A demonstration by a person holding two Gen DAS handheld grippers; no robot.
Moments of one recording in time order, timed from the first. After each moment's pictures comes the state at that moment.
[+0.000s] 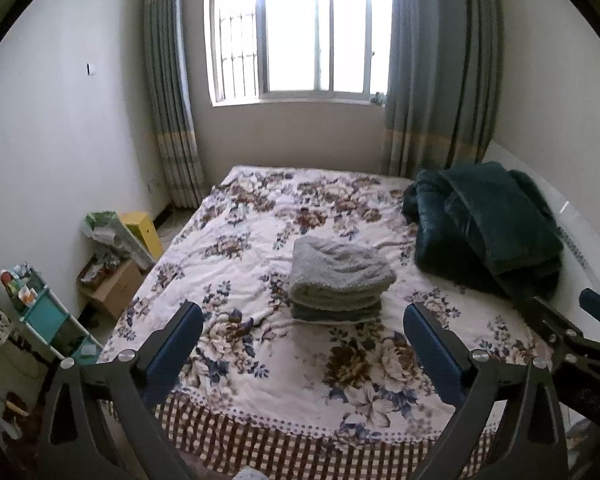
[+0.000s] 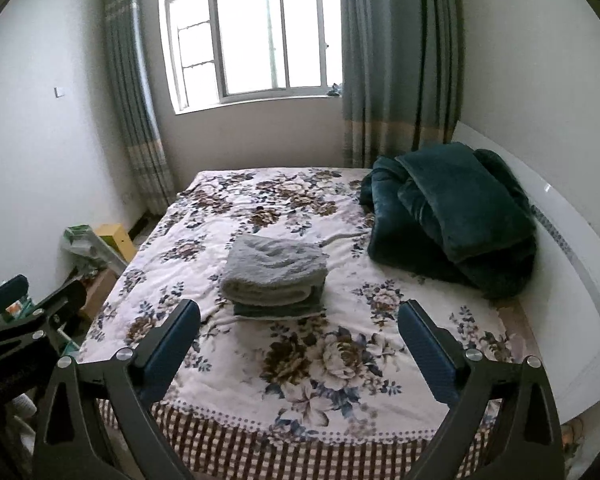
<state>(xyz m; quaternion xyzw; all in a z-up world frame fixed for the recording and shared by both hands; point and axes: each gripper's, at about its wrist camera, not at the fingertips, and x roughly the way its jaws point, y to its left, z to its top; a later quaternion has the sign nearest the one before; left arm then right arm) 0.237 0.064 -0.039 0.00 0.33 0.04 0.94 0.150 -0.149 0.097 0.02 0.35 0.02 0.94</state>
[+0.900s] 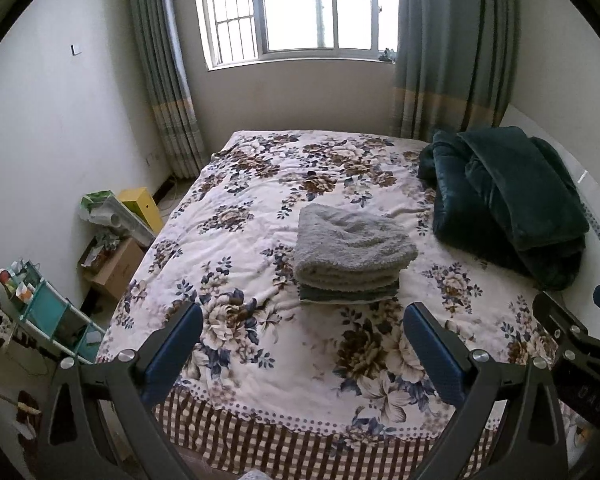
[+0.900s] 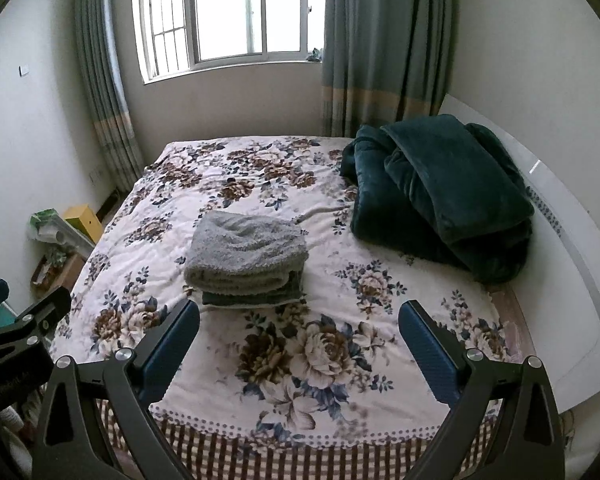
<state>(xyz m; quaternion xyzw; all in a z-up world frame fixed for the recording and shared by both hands) 0.311 0.066 -0.083 0.02 0.39 0.05 0.92 0.251 -0.143 0.028 0.01 0.40 -0.02 0.92</state>
